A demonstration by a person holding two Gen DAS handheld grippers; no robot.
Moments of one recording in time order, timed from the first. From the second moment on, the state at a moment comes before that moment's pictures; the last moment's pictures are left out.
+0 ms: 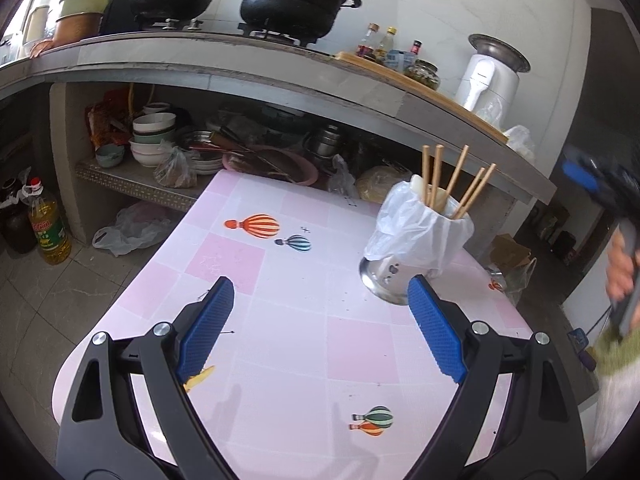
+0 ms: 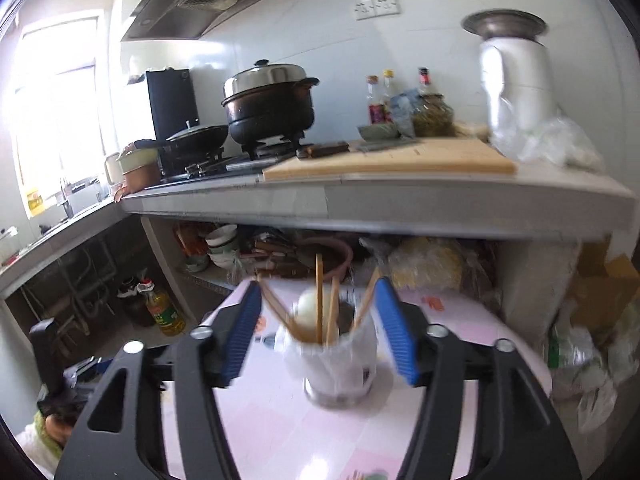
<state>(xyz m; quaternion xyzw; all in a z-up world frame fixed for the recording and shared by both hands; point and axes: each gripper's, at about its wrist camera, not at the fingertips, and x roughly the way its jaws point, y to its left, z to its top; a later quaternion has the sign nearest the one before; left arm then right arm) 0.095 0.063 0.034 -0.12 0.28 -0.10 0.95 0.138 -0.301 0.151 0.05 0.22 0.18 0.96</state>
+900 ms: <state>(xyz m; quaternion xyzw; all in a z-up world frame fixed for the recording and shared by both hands) 0.053 -0.008 0.040 -0.03 0.32 -0.04 0.95 0.004 -0.290 0.015 0.04 0.30 0.00 0.95</state>
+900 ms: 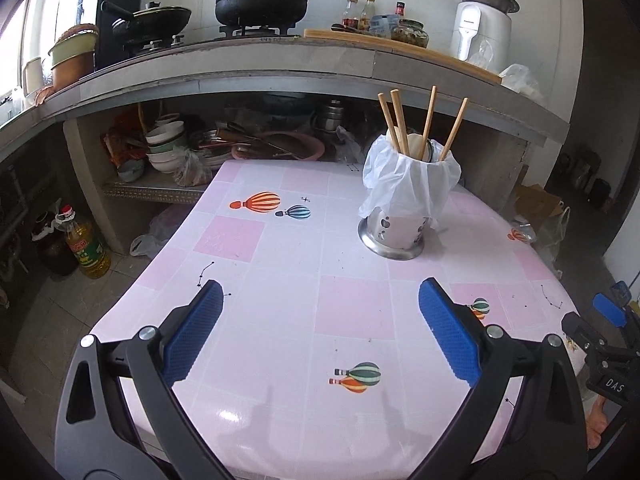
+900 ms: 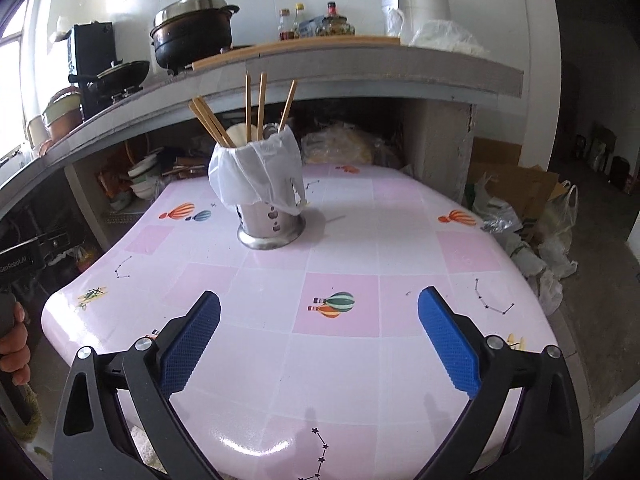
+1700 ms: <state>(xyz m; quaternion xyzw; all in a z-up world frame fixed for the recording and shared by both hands) 0.030 -0.035 0.063 0.03 0.28 0.00 0.96 -0.014 -0.301 0.035 0.05 0.27 -0.03 0.96</state>
